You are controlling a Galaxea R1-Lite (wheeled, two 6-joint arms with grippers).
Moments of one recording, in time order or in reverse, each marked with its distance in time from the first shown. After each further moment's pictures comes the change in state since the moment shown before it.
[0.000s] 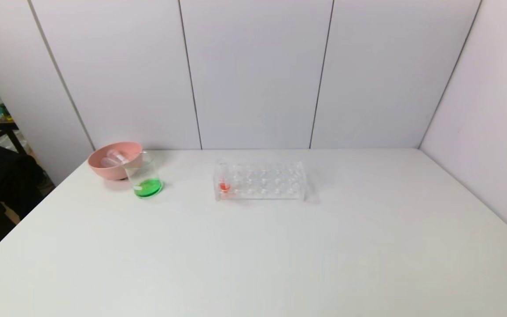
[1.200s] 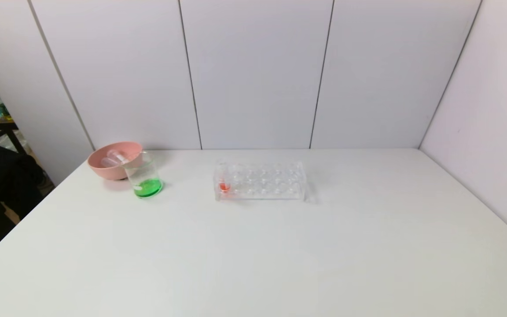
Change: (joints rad) left arm -0.019 -0.614 1.233 -0.607 0.174 0.068; right arm 0.000 0.000 0.000 0.000 0.000 0.000
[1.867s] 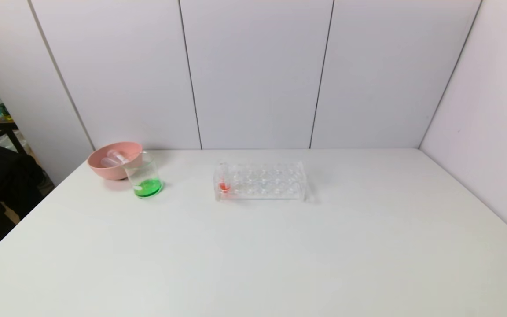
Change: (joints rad) left arm 0.000 -0.004 0.280 -0.285 0.135 -0.192; right arm 0.000 0.000 0.000 0.000 0.000 0.000
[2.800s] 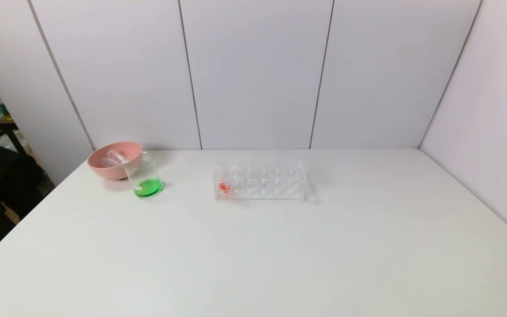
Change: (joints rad) left arm 0.000 0.000 0.002 0.000 0.000 -0.001; right arm 0.000 0.000 0.000 0.001 0.000 0.001
